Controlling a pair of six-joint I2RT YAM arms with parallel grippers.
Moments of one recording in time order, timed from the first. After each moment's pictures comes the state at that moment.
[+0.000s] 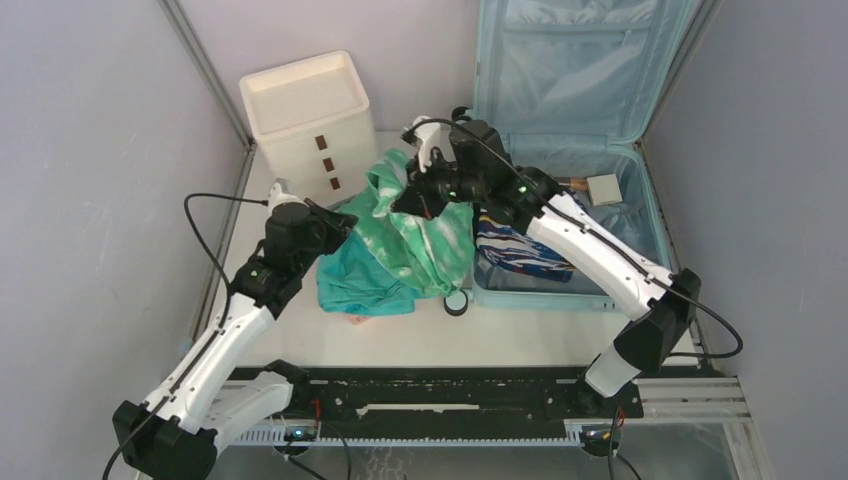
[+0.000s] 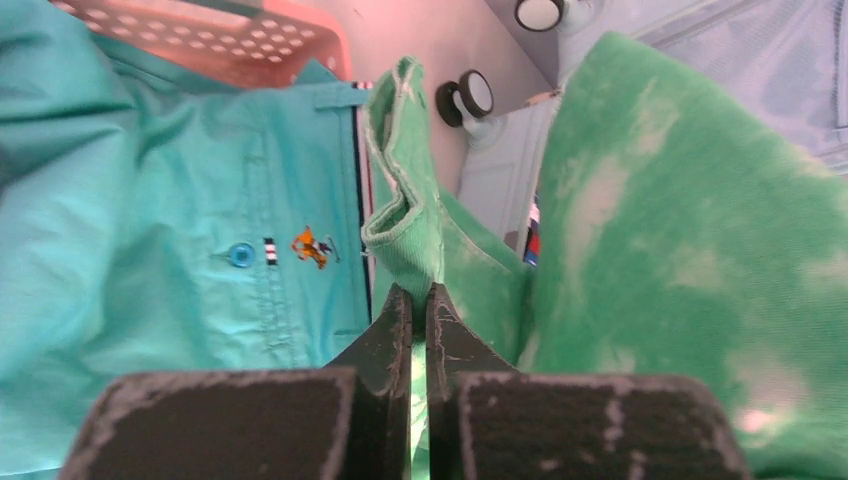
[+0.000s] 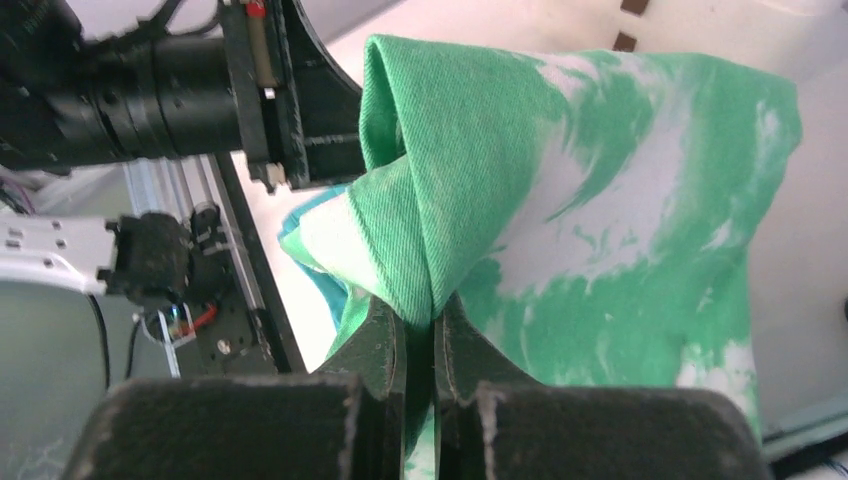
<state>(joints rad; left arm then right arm) -0.41 0.92 0.83 -0.31 -0.16 -1.04 0.77 1.58 1.67 -0.55 -0.42 0.05</state>
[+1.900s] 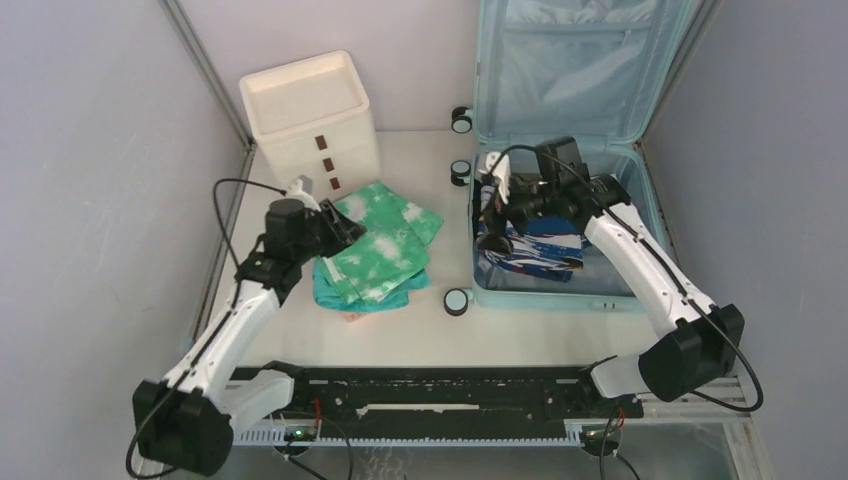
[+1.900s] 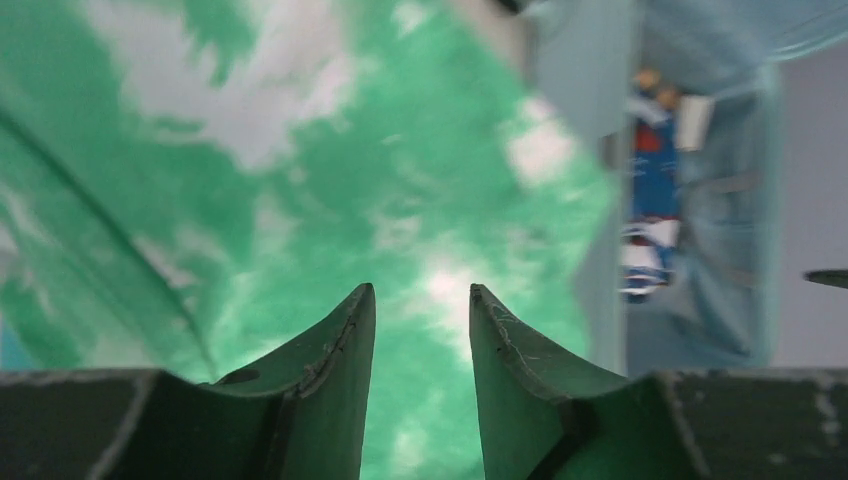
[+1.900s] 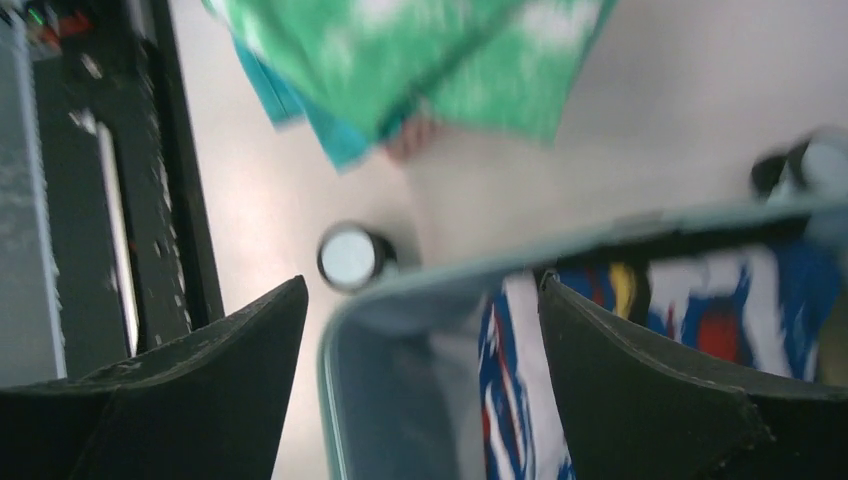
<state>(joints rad) -0.22 0.97 0.80 -0.26 0.19 -0.69 0.41 1.40 1.44 -0.81 -0.80 -0.56</state>
